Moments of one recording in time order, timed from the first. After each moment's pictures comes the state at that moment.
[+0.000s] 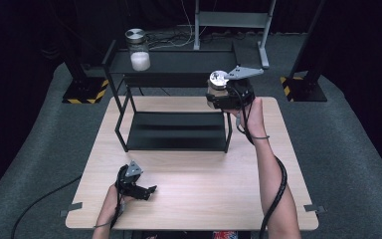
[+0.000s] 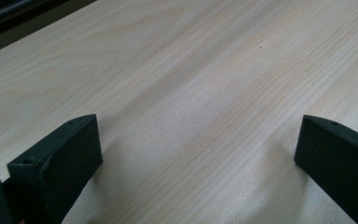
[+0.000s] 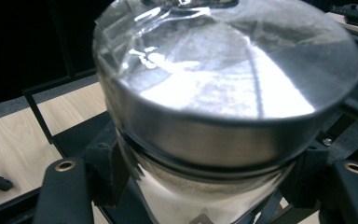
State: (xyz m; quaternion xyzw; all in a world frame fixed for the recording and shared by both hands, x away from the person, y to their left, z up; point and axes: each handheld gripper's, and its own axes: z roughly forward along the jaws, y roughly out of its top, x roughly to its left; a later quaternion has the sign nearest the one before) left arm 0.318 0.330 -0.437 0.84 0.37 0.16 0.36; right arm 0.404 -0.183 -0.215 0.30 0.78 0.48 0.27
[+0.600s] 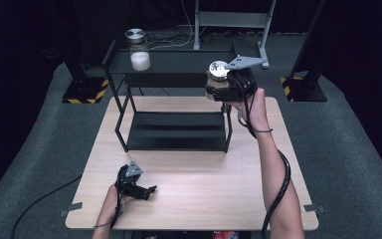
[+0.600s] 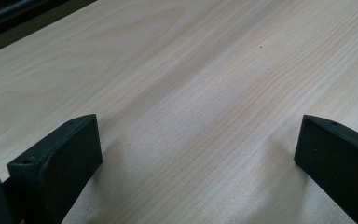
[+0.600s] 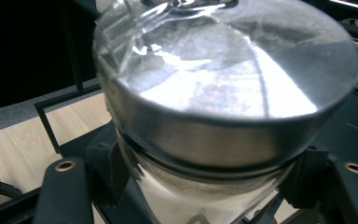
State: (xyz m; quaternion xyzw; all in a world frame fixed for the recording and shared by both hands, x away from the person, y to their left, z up) left arm 0.318 0.330 -0.437 0.84 0.37 0.16 0.36; right arm 0.400 -0.181 -0.187 0.29 0.78 0.49 0.28
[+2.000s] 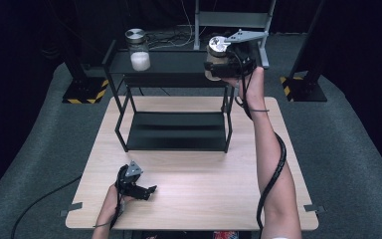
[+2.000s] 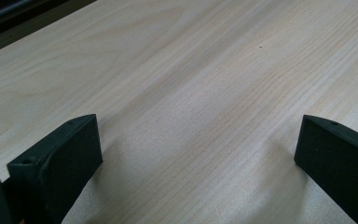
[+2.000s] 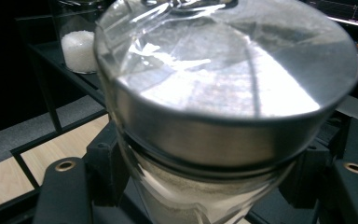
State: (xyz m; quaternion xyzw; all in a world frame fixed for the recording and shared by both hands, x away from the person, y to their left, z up) left arm 0.318 0.330 -0.437 0.84 0.37 0.16 0.36; right arm 0.421 -0.169 -0.149 0.32 0.75 0.50 0.29
